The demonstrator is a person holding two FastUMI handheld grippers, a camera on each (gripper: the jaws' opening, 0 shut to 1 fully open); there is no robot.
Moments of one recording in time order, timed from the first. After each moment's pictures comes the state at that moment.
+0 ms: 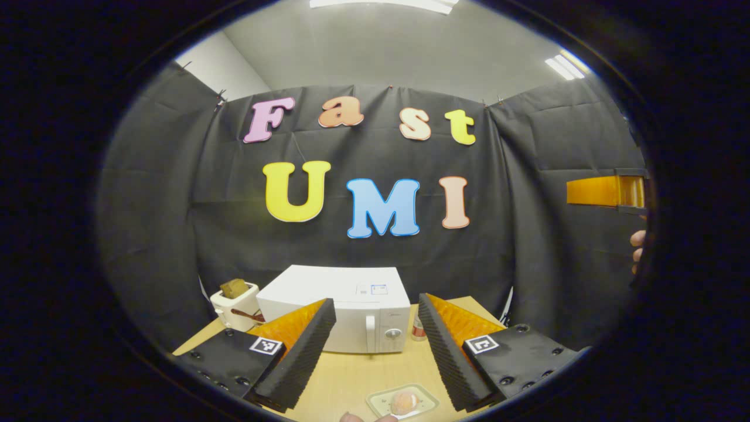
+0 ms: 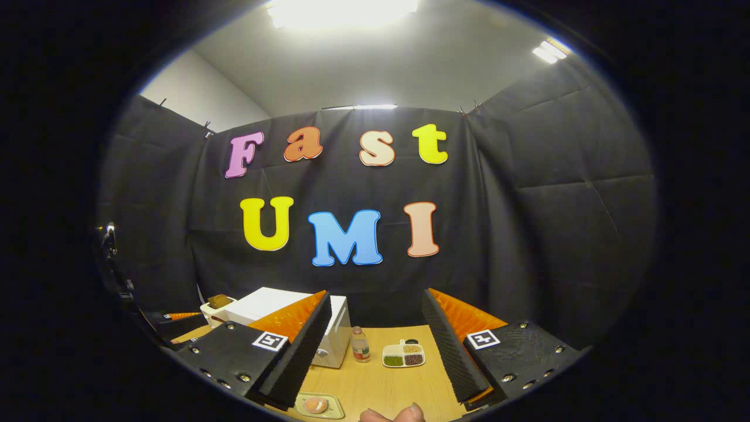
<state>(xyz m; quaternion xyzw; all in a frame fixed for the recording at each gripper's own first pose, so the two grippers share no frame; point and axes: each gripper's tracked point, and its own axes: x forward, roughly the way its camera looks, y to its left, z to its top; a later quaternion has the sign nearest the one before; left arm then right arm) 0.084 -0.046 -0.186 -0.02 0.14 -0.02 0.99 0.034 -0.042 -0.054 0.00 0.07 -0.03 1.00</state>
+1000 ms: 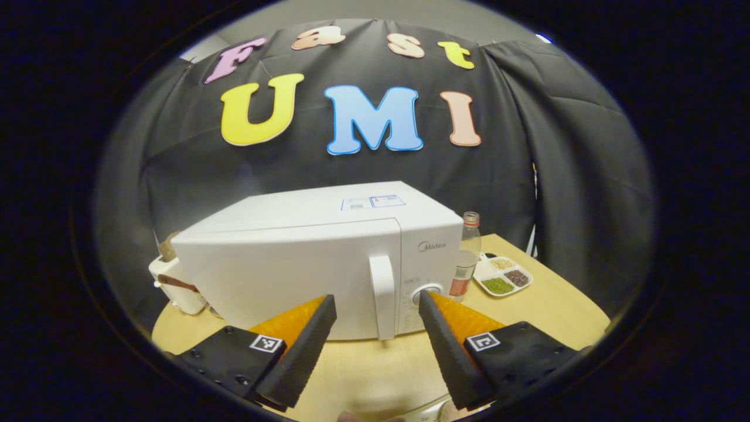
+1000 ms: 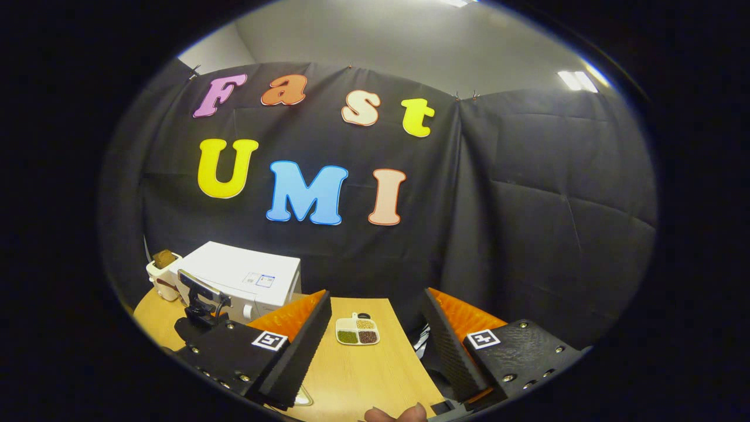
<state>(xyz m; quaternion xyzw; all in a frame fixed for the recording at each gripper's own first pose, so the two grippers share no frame) 0.237 -0.049 -0.477 0.01 0.27 -0.07 0.96 0.049 -0.038 -0.093 -0.09 0.17 -0.14 0.97</state>
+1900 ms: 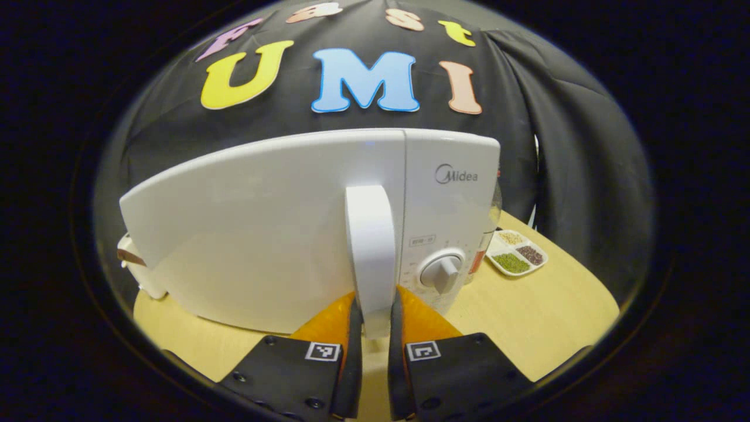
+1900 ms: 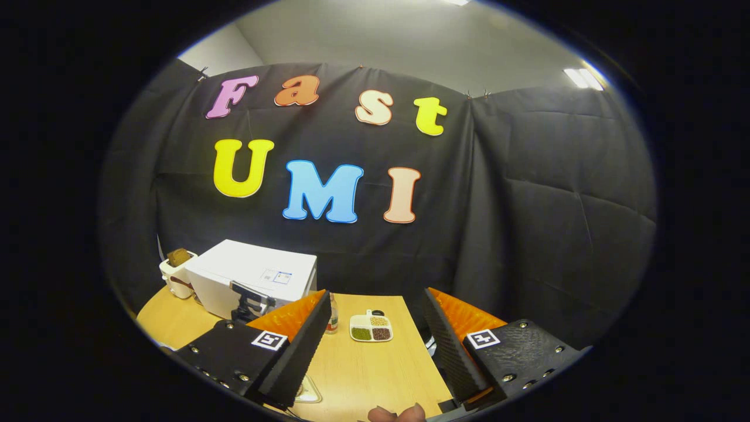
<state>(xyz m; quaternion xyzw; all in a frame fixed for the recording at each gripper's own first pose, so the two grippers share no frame) 0.265 -0.069 -0.563 0.03 0.30 -0.09 0.95 0.037 -0.013 -0.092 -0.07 0.16 -0.10 0.98</state>
